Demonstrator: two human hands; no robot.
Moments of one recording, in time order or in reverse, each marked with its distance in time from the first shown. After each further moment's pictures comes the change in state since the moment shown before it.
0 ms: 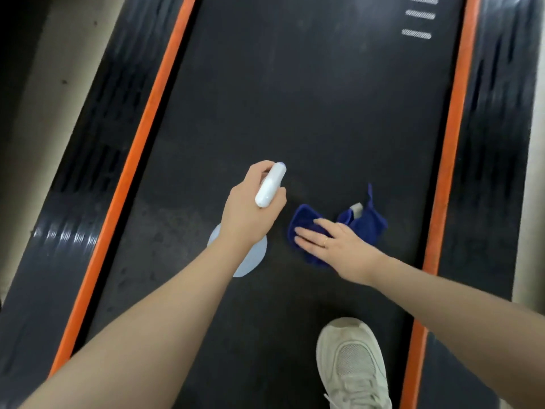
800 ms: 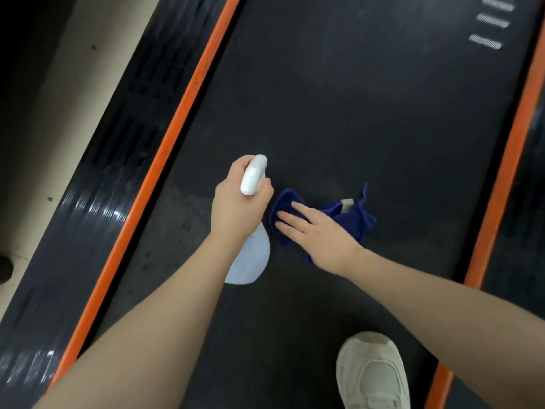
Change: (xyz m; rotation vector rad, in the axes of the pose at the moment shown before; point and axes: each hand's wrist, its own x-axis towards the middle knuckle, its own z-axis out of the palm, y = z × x) left_hand 0.012 -0.044 -0.048 -0.066 0.222 -0.164; right_hand 0.083 -0.041 -0.033 0.009 0.157 -0.139
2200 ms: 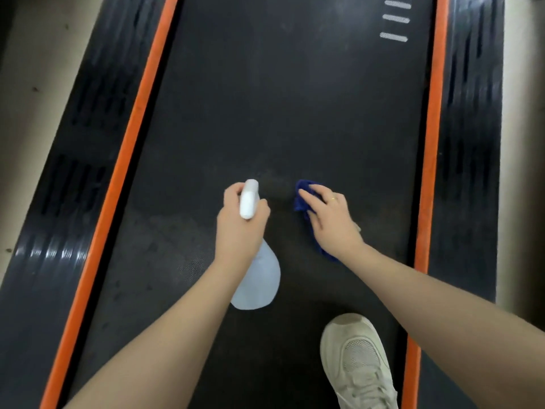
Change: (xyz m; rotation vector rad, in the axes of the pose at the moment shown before) left_hand -0.040 0.021 0.043 -0.061 -0.120 -0.029; right_hand -0.056 0.020 0.008 0.446 0.424 0.812
